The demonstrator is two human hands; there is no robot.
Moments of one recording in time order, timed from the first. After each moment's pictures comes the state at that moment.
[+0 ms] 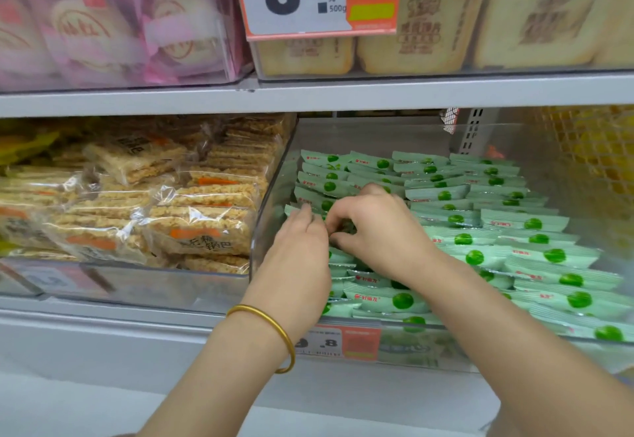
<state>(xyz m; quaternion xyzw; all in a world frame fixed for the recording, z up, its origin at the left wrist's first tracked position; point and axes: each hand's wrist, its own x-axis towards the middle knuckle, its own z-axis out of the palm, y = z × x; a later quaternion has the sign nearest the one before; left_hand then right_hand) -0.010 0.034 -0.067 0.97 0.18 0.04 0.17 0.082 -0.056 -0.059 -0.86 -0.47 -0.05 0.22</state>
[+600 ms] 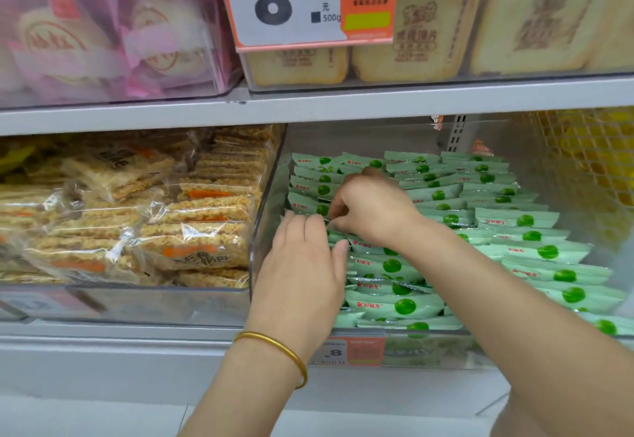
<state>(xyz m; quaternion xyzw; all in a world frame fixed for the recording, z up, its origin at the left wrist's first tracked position) -0.010 0.031 -0.073 0.97 0.17 0.11 0.15 0.112 -0.034 -0.046 -0.90 -0.41 -0.02 0.13</state>
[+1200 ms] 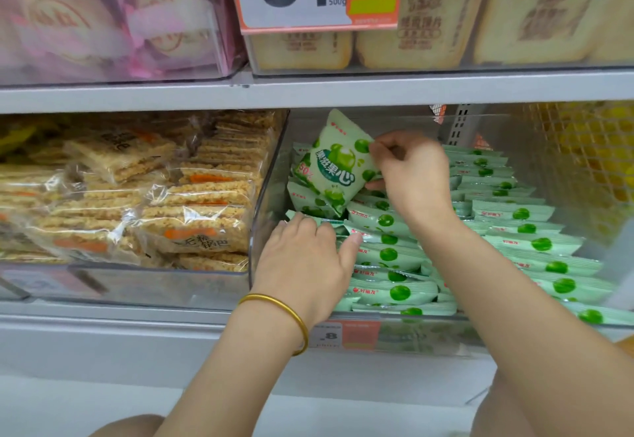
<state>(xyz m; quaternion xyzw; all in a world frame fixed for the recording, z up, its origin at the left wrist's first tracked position) -0.003 0.032 -0.074 0.99 0.15 0.01 0.04 0.117 -0.053 -0.043 -0.78 -0.19 -0.06 0.59</state>
